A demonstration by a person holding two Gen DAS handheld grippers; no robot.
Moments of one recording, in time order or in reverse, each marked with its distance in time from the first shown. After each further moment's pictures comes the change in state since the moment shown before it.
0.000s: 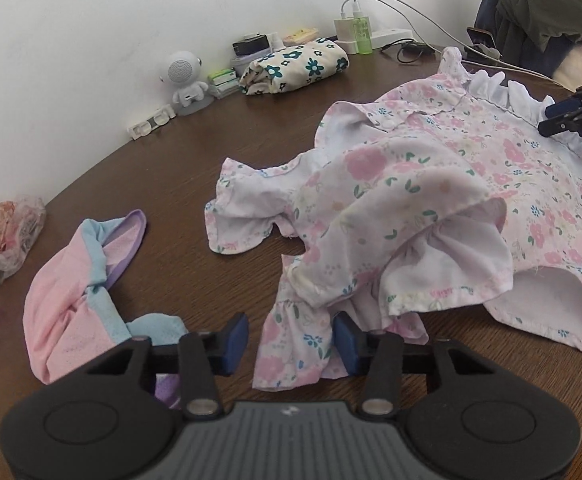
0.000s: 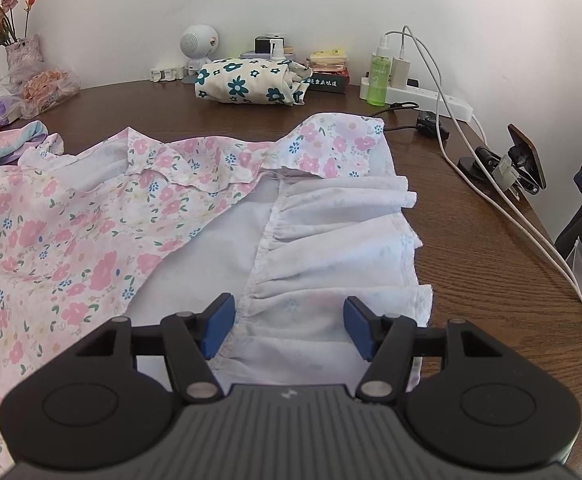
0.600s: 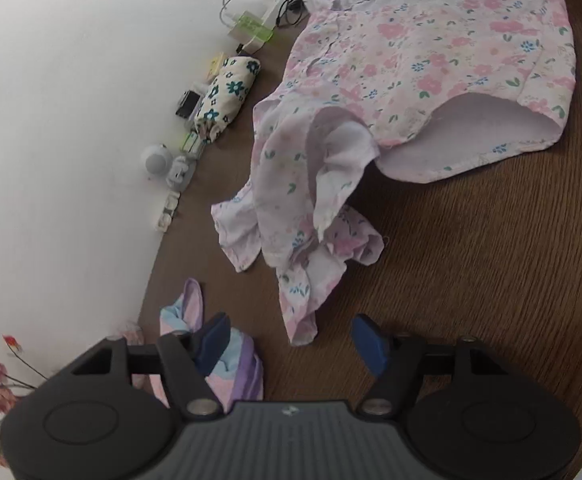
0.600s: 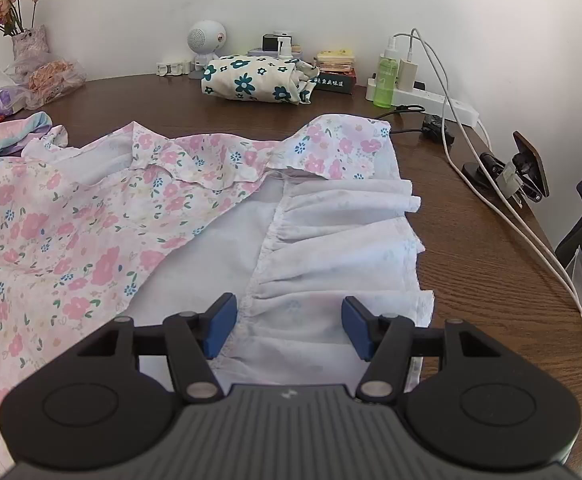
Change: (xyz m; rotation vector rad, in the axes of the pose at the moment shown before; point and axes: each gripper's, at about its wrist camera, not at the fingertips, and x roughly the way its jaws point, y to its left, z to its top) left arm -0.048 -0.082 -0.047 0.561 0.006 0.290; right arm 0.000 0.003 0.002 -0.034 0.008 -0.001
